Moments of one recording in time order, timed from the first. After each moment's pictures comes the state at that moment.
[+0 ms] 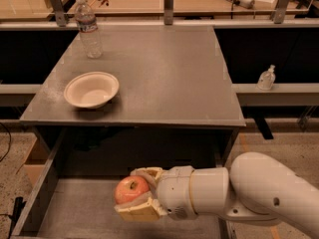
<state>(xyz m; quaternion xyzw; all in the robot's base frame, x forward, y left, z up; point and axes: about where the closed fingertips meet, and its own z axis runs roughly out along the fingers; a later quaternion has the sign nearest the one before) 0.348 0.060 0.775 -0.48 0.70 0.37 0.39</state>
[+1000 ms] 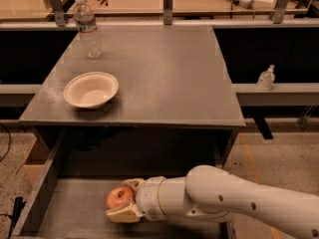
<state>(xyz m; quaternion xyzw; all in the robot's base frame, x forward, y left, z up) 0.380 0.105 0.661 -0.48 0.72 0.35 0.35</state>
